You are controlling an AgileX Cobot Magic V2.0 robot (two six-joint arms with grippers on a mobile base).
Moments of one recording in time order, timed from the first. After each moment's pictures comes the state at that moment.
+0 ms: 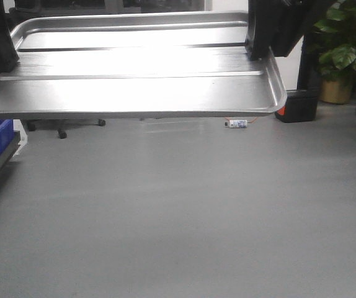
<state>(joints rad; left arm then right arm) -0.63 1.34 -1.21 0.13 1.07 -0.54 0.74 1.44 -1.31 -0.26 1.05 0.71</state>
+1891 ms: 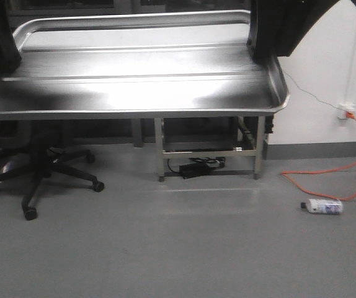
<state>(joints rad) -0.63 1.34 -1.21 0.12 1.06 -0.54 0.74 1.44 -1.31 -0.27 1.05 0.71</state>
